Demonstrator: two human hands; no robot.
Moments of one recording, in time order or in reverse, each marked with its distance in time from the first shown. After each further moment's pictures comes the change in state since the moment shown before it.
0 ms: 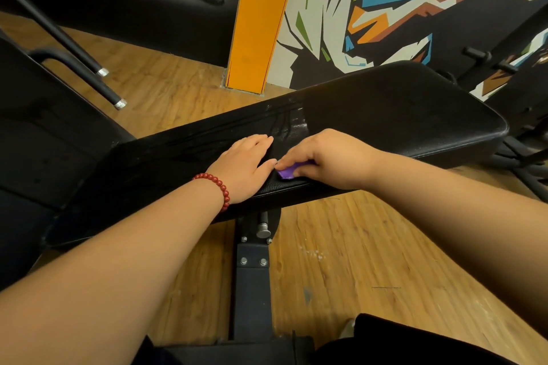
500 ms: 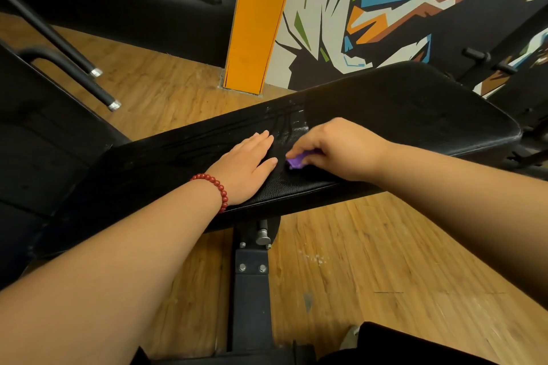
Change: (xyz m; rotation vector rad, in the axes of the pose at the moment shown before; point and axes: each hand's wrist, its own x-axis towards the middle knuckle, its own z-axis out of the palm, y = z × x) left_hand 0.014 -0.008 0.001 -0.065 -0.066 0.012; right_hand 0.010 0.013 -0.010 -0.056 0.039 0.066
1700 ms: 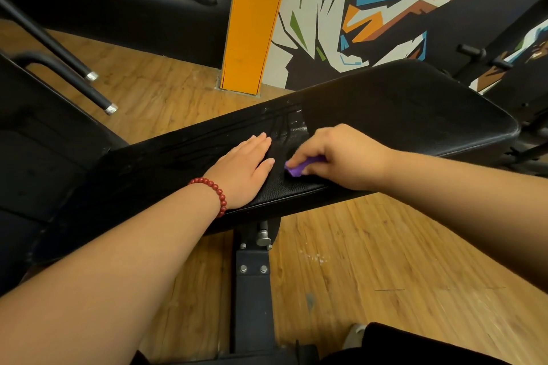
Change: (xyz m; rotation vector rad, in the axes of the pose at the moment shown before) left_hand -0.003 0.000 0.001 0.032 0.007 -0.003; right_hand -0.009 -0.003 0.004 0.056 0.029 0.028
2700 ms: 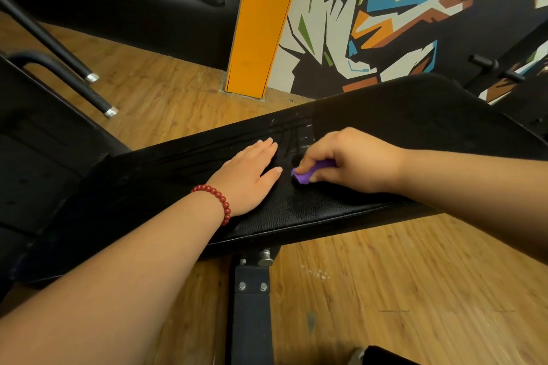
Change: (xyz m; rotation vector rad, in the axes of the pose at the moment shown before) left_hand 0.027 -0.010 -0.008 -0.049 -0.017 -0.014; right_hand 0.034 0.029 -0.009 0.056 -0.063 -0.074
